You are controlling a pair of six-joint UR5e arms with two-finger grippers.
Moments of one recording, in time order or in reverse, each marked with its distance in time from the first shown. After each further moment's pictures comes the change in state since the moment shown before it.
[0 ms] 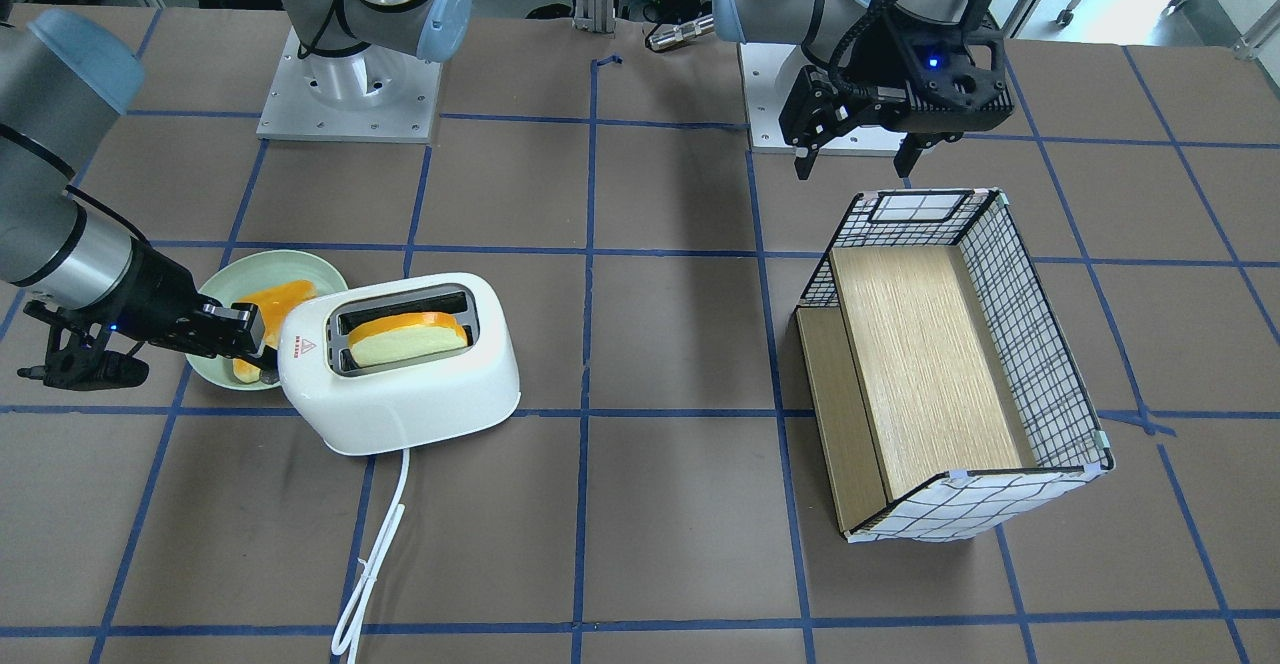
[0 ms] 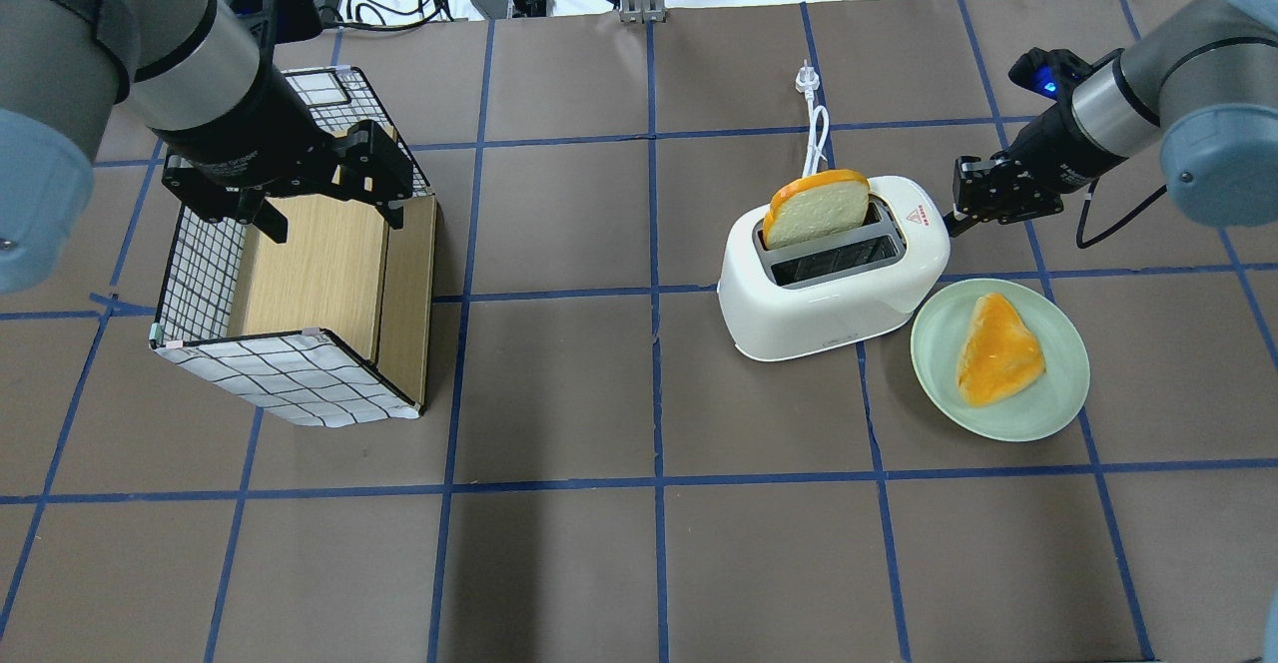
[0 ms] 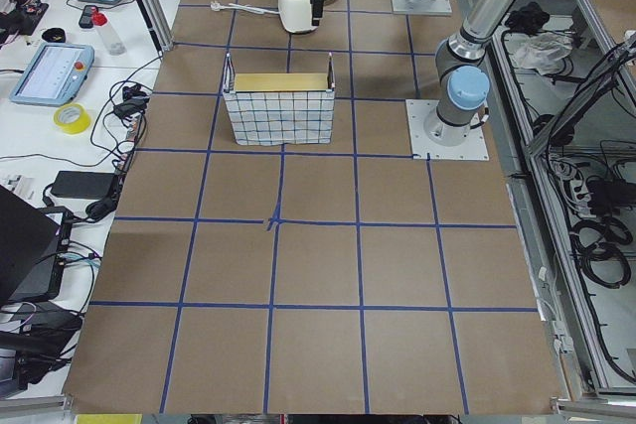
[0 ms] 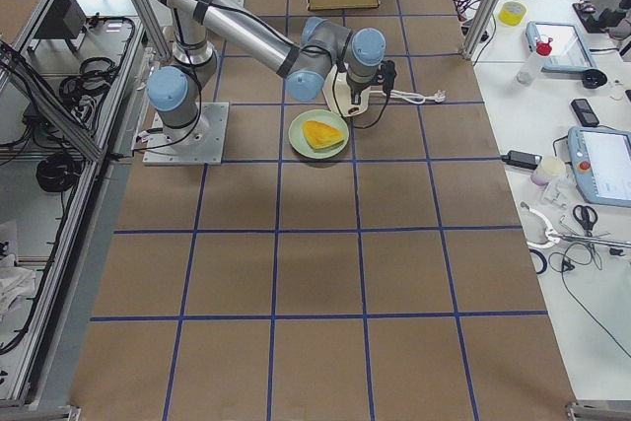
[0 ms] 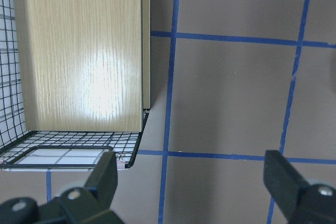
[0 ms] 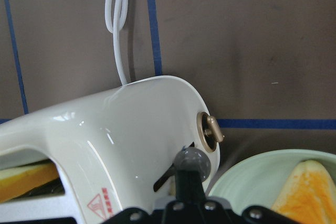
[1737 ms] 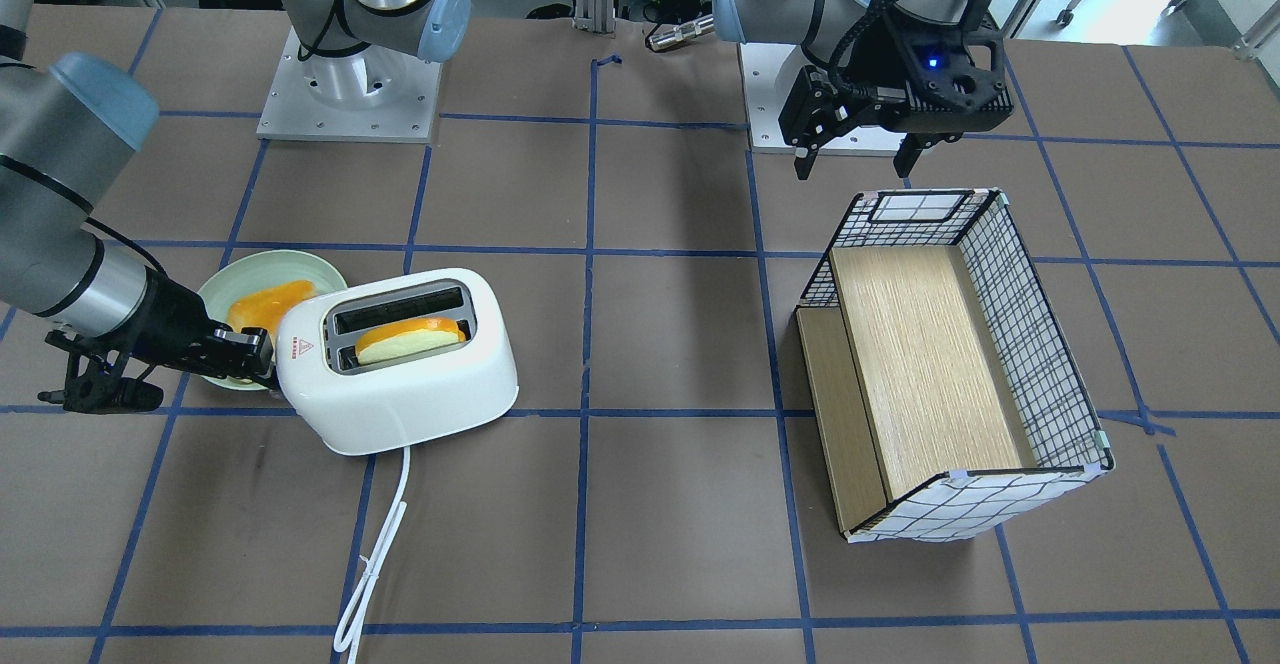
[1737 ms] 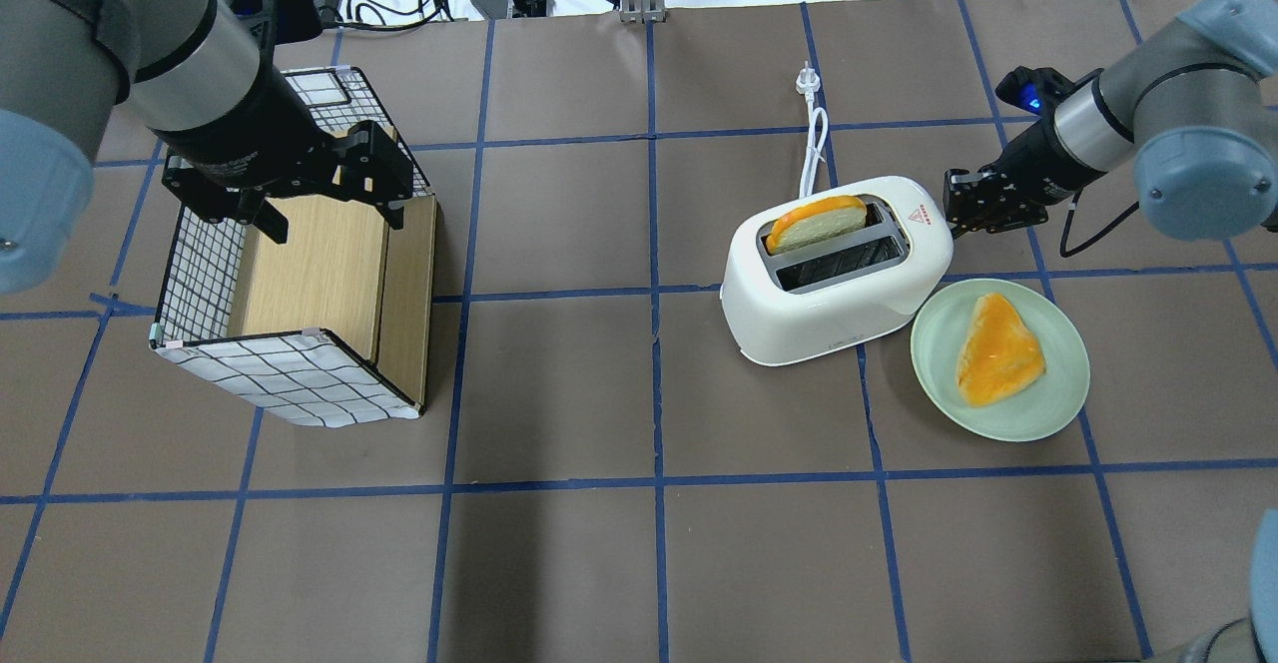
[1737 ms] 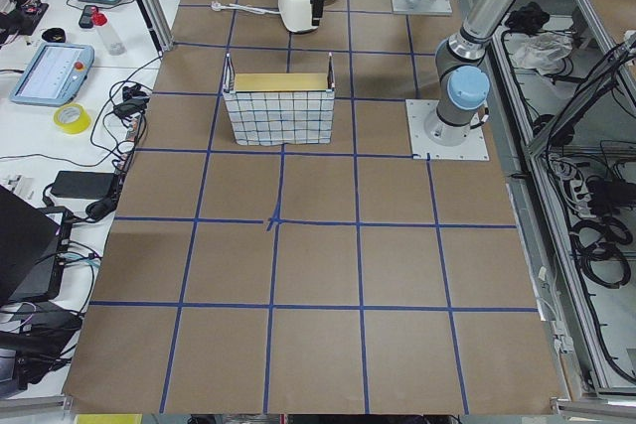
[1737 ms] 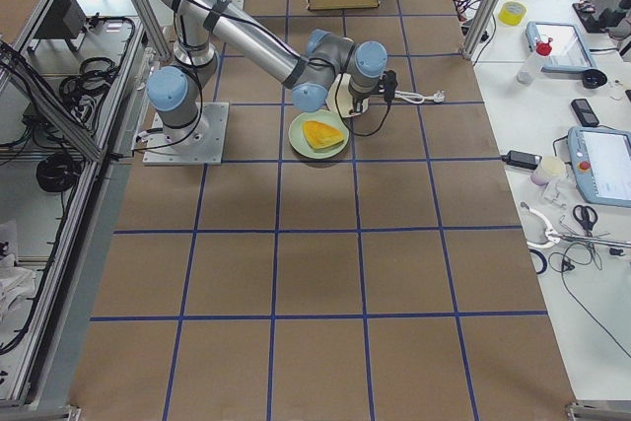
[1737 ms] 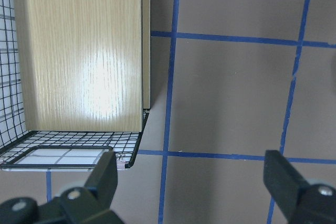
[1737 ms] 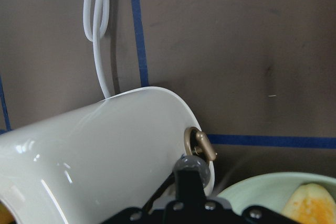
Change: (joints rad) left arm 0.000 0.000 -0.001 0.000 -0.001 0.000; right arm 0.000 0.056 0.022 -0.077 0.001 0.004
